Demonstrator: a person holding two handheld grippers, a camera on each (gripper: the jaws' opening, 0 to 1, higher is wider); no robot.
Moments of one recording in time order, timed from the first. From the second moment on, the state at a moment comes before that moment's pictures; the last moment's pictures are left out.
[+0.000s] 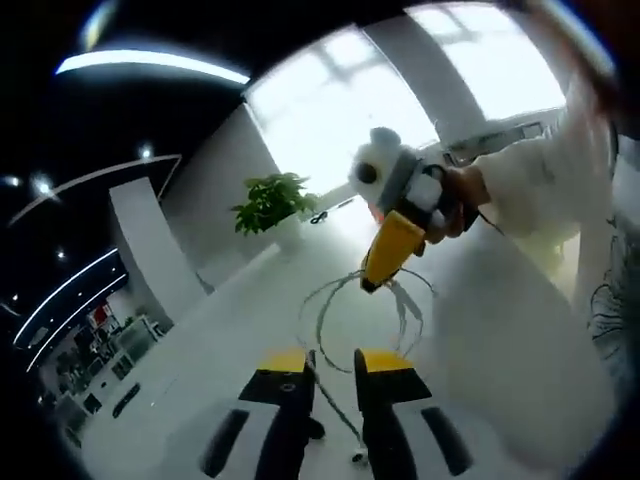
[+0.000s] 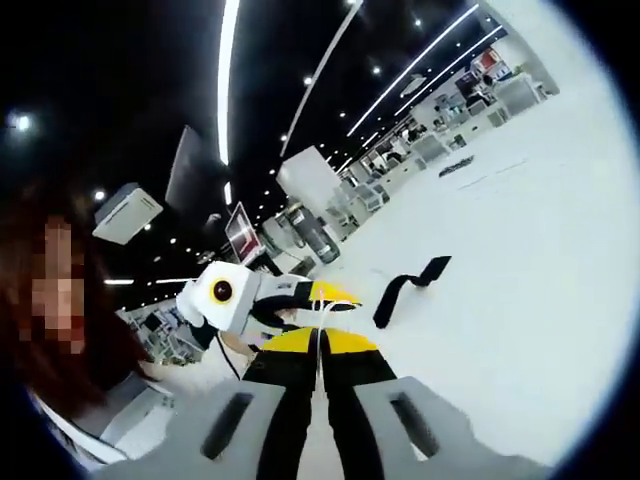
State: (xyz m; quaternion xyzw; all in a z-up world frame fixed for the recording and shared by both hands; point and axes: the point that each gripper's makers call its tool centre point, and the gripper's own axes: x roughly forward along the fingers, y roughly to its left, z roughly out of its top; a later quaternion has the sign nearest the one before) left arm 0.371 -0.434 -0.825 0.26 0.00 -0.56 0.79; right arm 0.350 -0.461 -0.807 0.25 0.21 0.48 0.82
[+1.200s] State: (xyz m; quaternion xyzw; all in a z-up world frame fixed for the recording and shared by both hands) left arm 0.305 -0.463 -0.810 0.38 -0.11 -0.53 0.75; right arm 0.355 -0.506 -0.857 0.19 0.26 0.38 0.87
